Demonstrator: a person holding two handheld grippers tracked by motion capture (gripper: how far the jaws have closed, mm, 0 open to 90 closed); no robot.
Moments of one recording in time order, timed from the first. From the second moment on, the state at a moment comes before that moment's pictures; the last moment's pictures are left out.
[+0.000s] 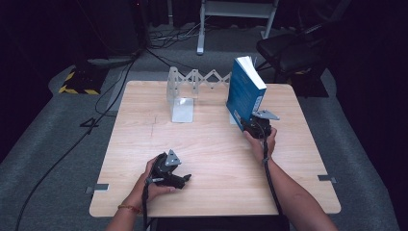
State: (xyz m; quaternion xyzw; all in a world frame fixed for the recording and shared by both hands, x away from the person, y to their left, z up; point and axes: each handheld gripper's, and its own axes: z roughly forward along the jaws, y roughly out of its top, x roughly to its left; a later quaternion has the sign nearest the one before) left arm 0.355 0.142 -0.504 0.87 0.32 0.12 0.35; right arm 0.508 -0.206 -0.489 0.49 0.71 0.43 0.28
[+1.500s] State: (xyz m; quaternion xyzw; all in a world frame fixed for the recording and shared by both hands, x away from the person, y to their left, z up) left arm 0.354 0.141 -0.504 0.87 0.33 0.12 0.35; right arm 0.492 -0.235 -0.469 0.41 0.74 0.46 0.27
